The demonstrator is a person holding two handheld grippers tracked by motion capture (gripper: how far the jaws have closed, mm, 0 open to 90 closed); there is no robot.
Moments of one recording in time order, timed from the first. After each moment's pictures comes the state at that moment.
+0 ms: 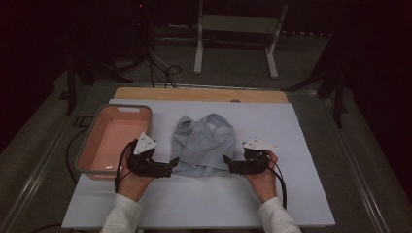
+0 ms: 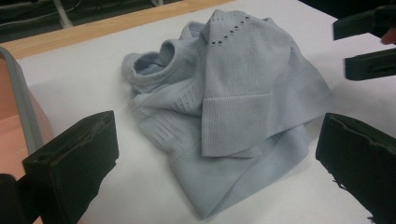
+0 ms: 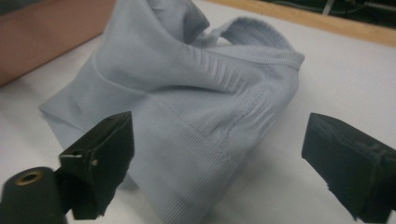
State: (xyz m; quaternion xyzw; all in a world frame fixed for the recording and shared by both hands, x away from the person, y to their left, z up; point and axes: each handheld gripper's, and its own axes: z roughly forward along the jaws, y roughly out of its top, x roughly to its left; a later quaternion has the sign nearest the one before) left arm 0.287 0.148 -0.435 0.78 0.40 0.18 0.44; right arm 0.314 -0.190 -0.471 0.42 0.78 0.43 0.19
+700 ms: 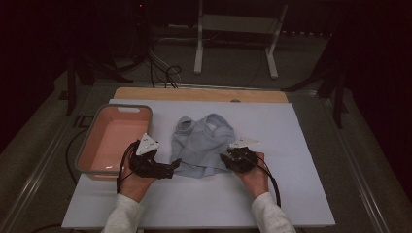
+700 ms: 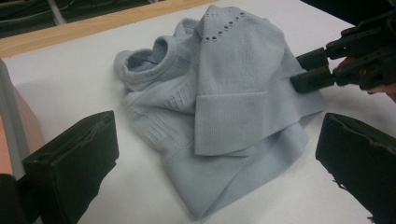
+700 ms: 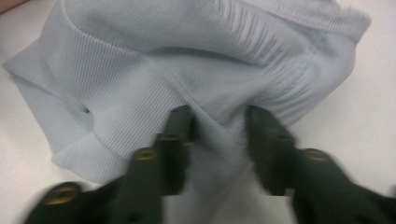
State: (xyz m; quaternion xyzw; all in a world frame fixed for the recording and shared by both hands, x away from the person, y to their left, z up) left arm 0.287 0.144 -0.438 0.79 0.40 0.17 0.44; right arm 0.329 -0.167 -0.489 0.41 0.82 0.35 0.17
